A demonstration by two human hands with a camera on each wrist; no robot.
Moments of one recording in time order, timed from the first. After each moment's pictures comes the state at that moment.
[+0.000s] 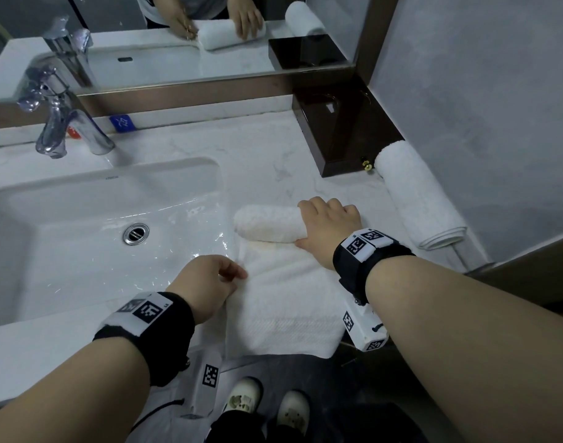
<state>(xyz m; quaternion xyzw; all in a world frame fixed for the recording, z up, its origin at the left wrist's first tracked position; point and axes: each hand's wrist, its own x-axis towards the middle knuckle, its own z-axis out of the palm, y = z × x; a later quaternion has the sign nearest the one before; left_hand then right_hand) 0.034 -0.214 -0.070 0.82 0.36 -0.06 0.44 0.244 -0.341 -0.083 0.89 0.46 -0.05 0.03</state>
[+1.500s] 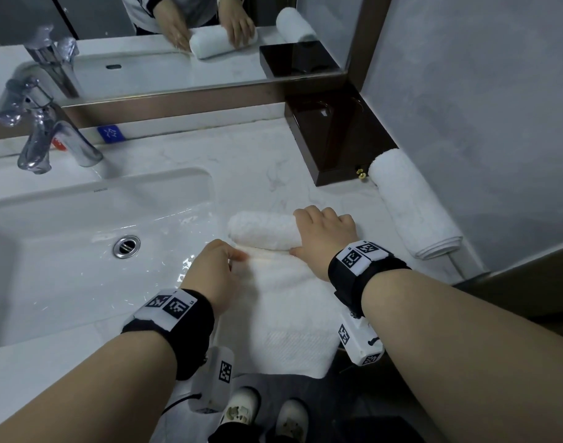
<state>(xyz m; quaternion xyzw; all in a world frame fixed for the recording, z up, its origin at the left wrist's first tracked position) 0.074 -0.208 -0.086 0.86 0.36 0.02 0.37 0.246 -0.339 -0.084 0.89 0.45 -0.04 0.02</state>
